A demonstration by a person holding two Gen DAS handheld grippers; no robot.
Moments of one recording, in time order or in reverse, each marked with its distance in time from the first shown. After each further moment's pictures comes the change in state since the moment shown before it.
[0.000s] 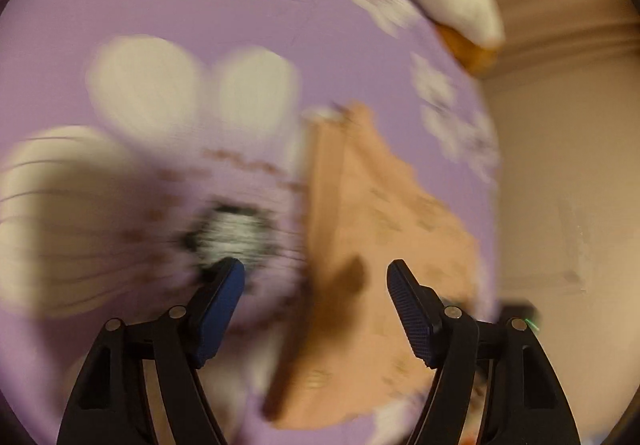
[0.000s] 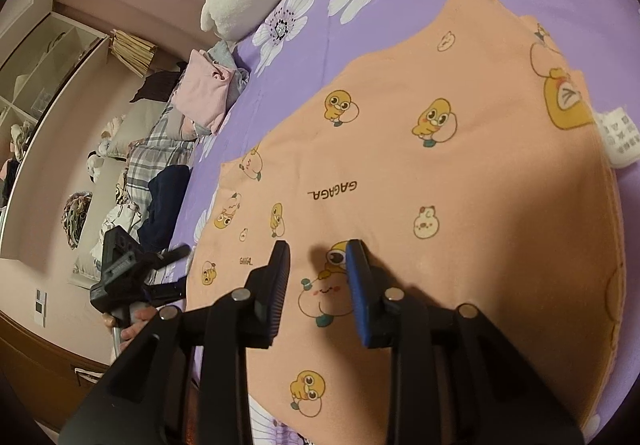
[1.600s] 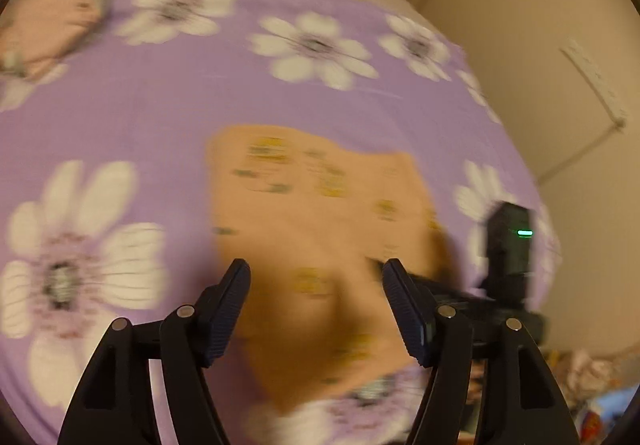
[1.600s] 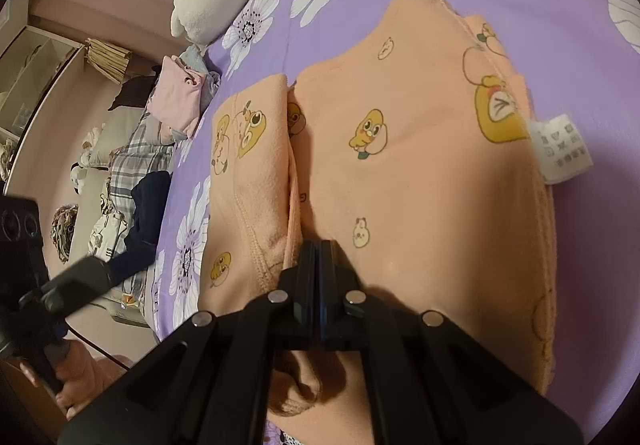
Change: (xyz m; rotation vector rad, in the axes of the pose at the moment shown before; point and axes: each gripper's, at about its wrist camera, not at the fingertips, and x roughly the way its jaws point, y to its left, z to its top) left arm 0.064 -0.198 -0.080 0.515 -0.082 0.414; right arm -0.019 -0.024 0.005 0.063 0.035 -0.064
